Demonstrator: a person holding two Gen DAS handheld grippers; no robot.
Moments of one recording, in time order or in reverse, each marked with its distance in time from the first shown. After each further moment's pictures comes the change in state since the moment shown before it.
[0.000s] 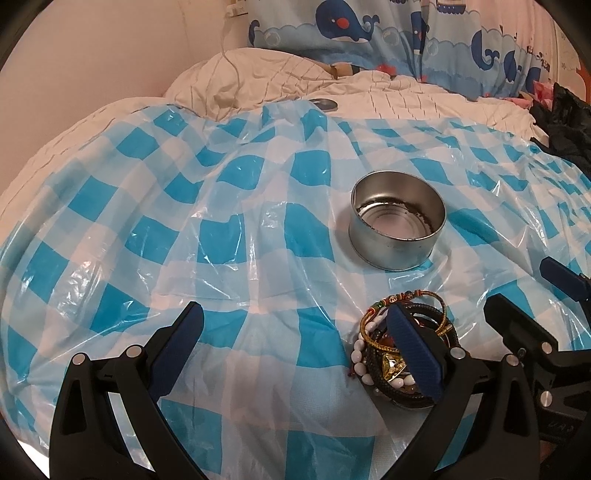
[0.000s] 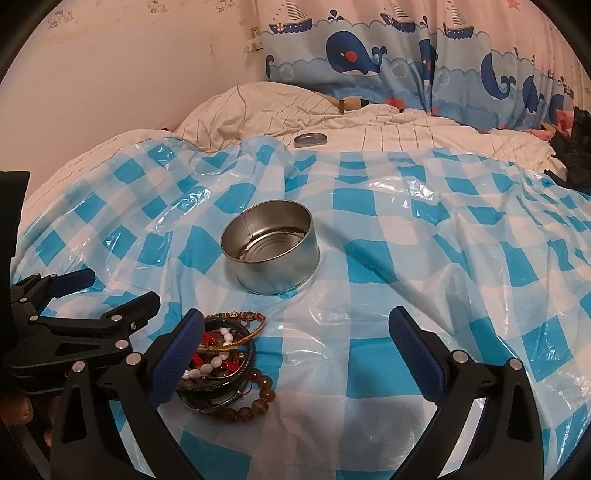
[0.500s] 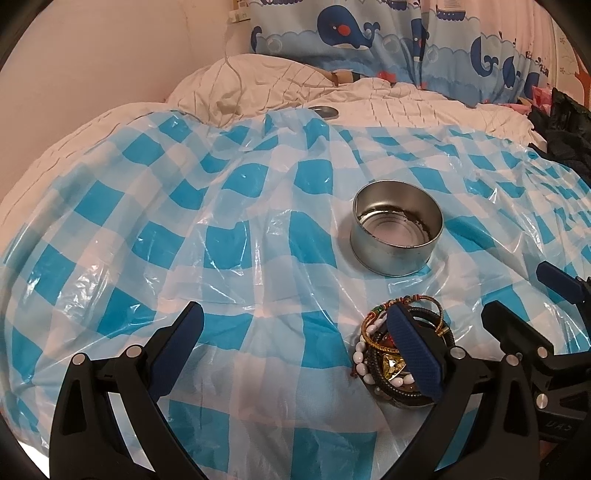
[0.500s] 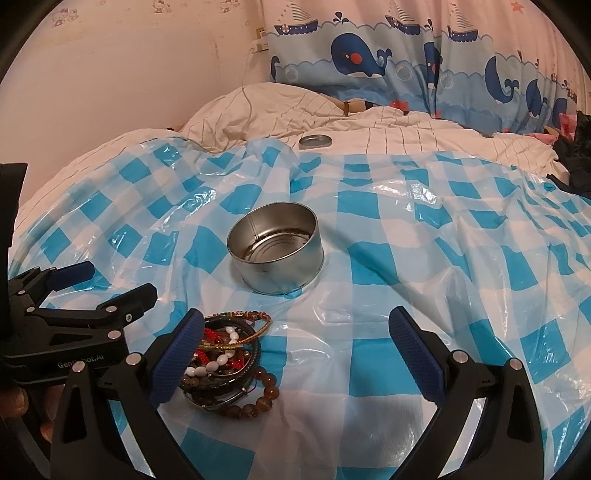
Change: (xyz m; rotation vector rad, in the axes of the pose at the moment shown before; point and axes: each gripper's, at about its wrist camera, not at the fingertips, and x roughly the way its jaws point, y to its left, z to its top) left arm -0.010 0.004 0.001 -0.005 -0.021 -0.006; right arm -0.003 0.003 0.002 -0.012 0.001 0.006
